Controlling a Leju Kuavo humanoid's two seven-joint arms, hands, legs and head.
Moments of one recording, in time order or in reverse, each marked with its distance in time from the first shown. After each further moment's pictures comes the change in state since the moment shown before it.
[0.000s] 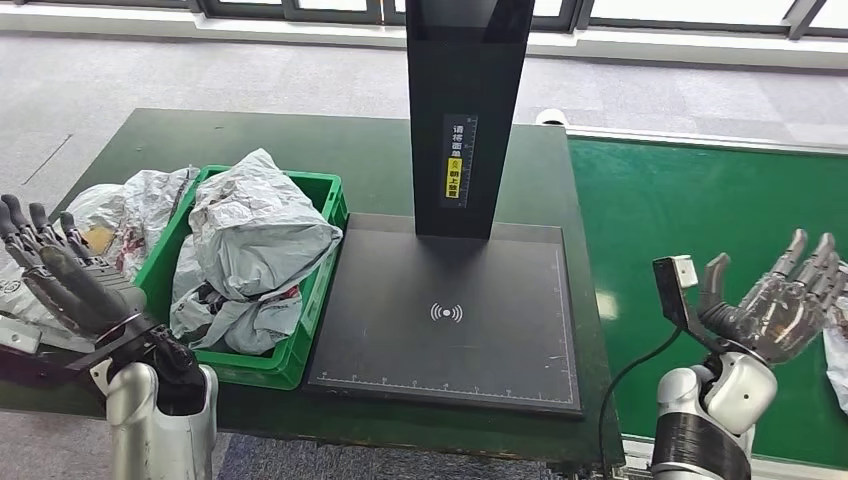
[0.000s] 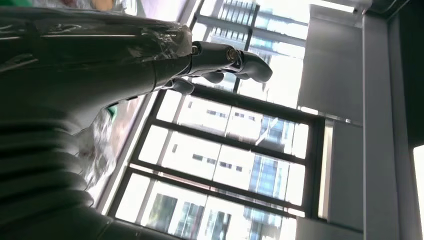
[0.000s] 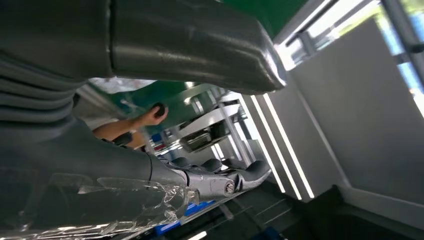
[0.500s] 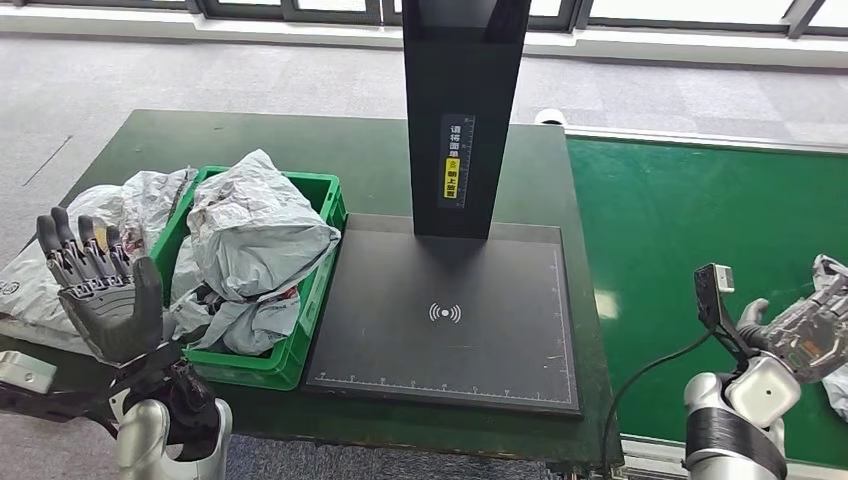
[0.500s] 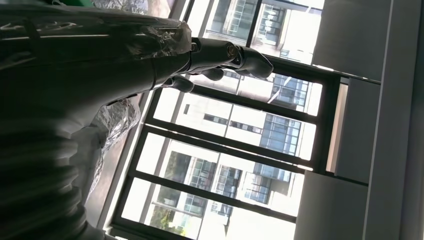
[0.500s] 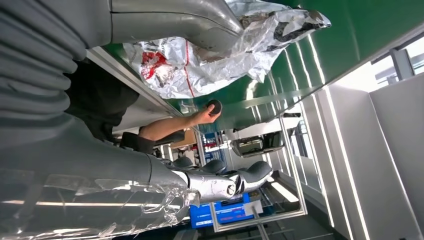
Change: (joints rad) left arm 0.135 0.018 -0.131 -0.106 0.047 -0.049 0.030; right arm -0.072 -0.166 -0.023 0.313 0.096 0.000 0.259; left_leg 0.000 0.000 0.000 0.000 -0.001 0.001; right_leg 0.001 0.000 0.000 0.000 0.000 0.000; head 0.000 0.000
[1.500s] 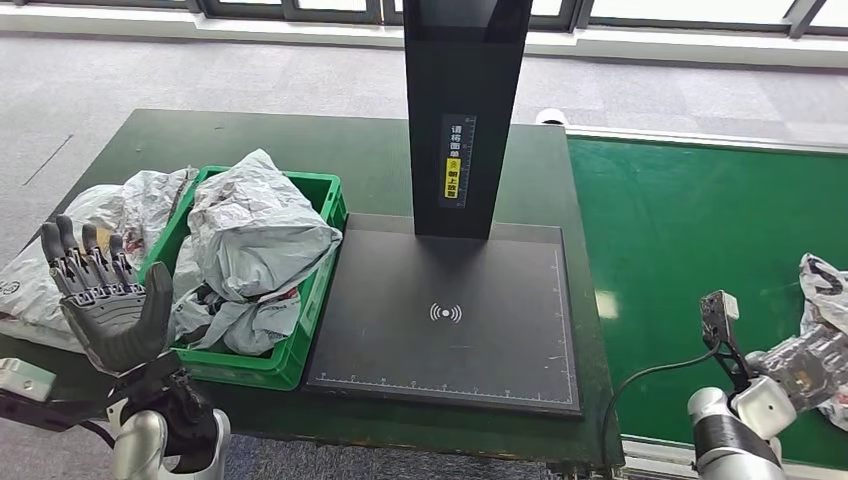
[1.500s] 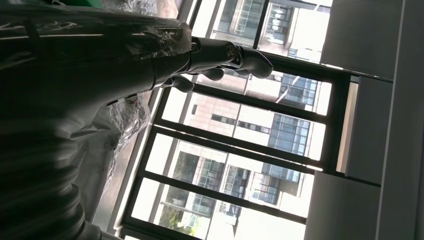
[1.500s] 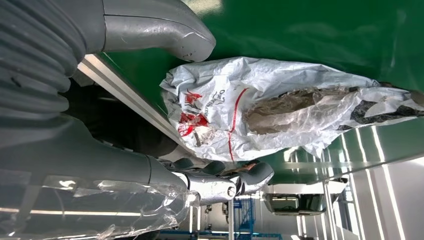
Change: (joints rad) left arm 0.037 0.002 -0.007 -0.025 -0.006 -0.001 0.025; right arm -0.063 -0.081 -0.058 0.315 -0.106 0.029 0.032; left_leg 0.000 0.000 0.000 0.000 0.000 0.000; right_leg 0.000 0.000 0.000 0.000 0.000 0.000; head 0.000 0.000
